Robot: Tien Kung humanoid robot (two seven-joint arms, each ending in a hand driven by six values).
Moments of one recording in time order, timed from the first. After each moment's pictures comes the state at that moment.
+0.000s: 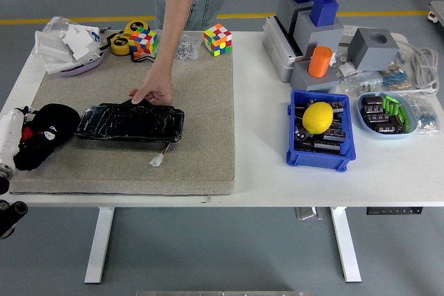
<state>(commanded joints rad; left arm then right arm) -0.34 0.50 -0.82 -0.86 1.46 0.65 -0.02 0.09 -0.42 1.11 0.43 -0.59 -0.18 -0.16</state>
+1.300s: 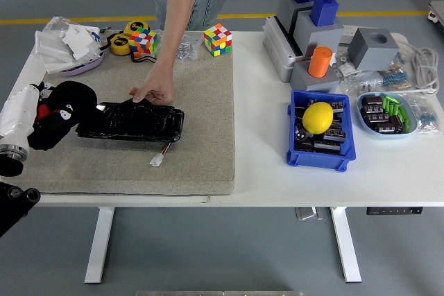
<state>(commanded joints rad) -0.36 0.48 -0.87 -0.99 1.57 0.65 0.02 0.09 -0.41 1.10 0.42 -0.59 -0.18 -0.16</state>
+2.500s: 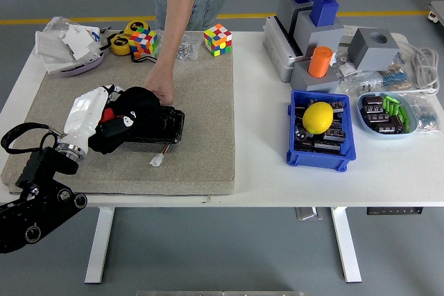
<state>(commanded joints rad) -0.49 0.40 -0.60 -1.07 1.56 0.65 0.03 0.10 -0.43 1.09 0.42 -0.58 -0.17 -0.16</state>
